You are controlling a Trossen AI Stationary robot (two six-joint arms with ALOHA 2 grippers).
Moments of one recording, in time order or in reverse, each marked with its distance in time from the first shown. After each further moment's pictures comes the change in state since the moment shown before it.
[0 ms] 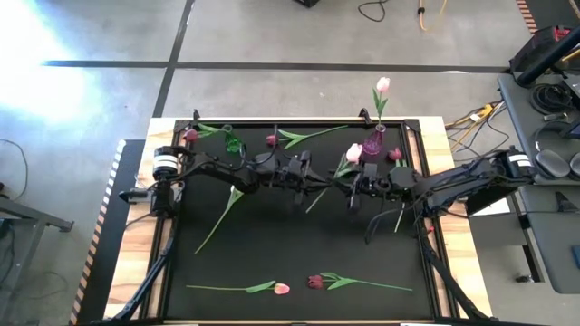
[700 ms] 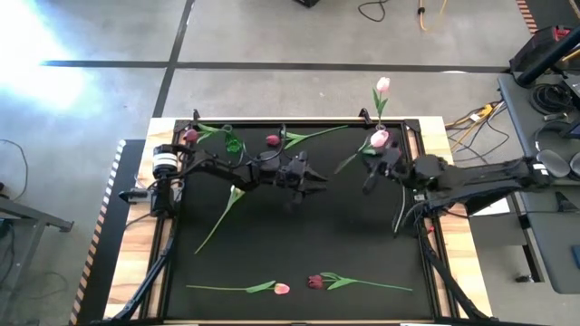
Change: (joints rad) left arm 0.039 -0.004 -0.032 -0.153 0.000 0.076; right arm -0.001 -0.404 0.142 -0.645 0.331 -0.261
